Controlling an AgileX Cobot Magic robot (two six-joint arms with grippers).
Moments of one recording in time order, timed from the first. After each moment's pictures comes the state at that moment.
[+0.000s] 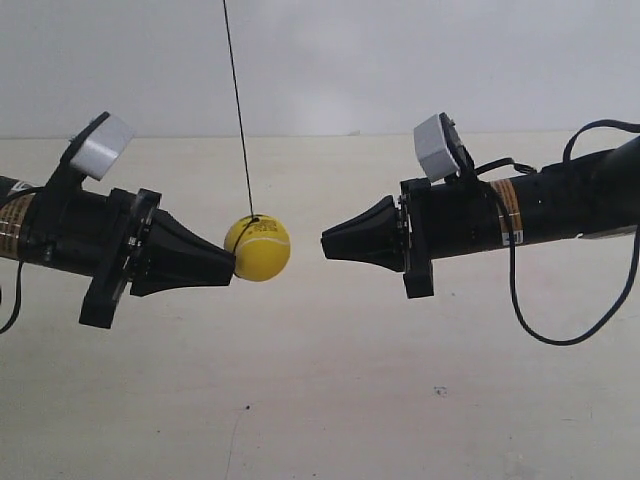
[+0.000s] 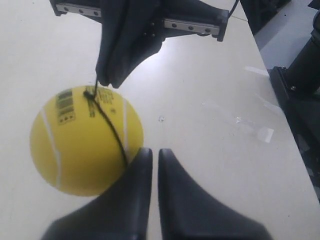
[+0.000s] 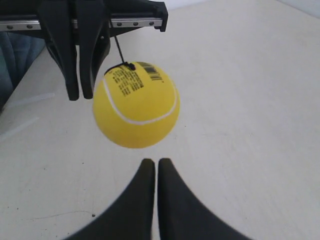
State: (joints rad) left arm -0.05 1.81 -0.85 1.75 -1.21 -0.97; right arm 0.22 2.00 -1.00 -1.51 -1.21 0.84
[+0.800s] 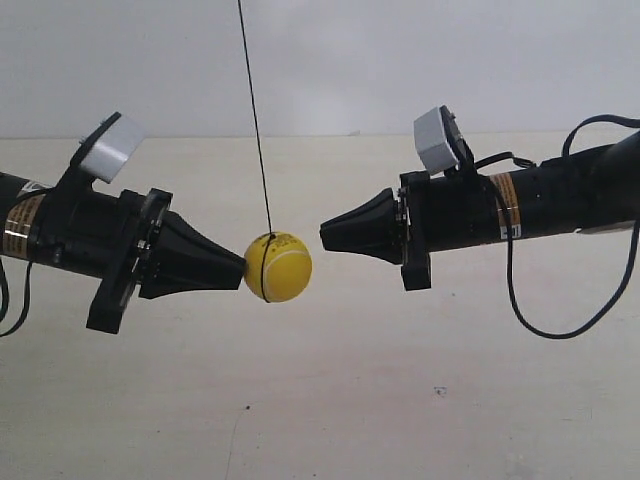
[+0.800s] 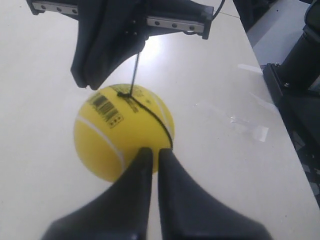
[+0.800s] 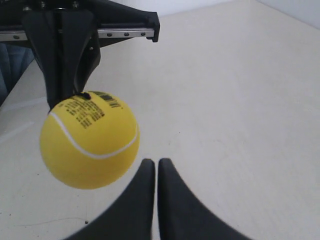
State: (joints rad) left arm -0.08 1.81 -0.86 1.75 -1.21 -0.95; right arm 0.22 2.00 -1.02 -1.50 -1.21 0.84
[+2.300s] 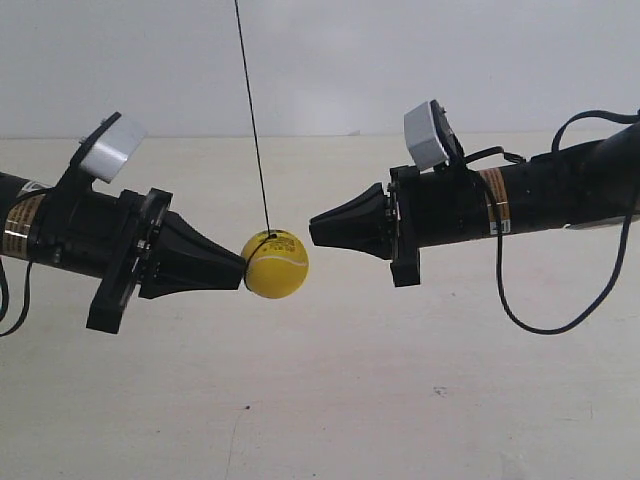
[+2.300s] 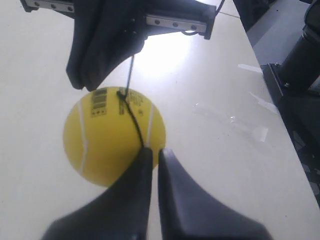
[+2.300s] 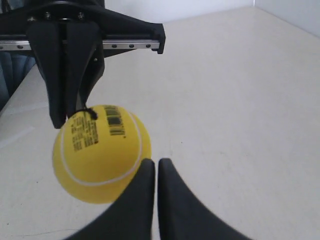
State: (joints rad) left arm -0.08 1.81 -0.86 1.75 -1.21 -0.95; right arm 0.24 2.00 -1.04 -1.49 -1.21 0.84
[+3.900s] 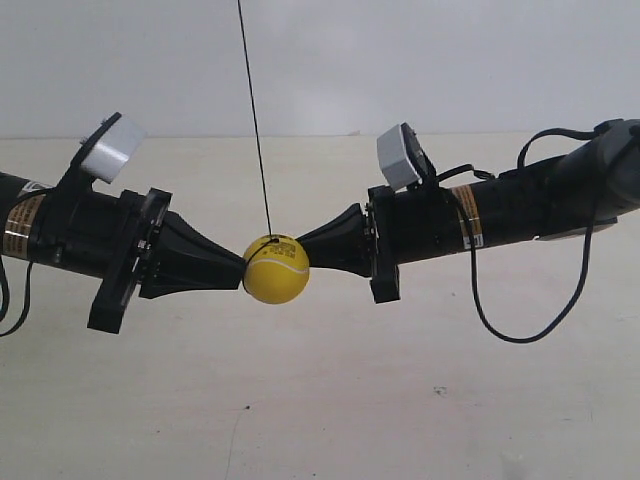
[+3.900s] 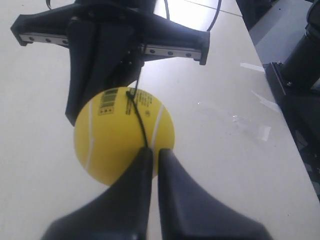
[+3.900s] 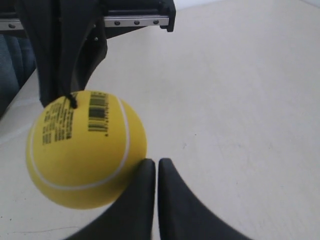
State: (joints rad) left arm -0.08 1.81 -0.86 1.75 -1.20 -0.95; right arm 0.29 2.09 -1.09 -1.49 -1.21 0.85
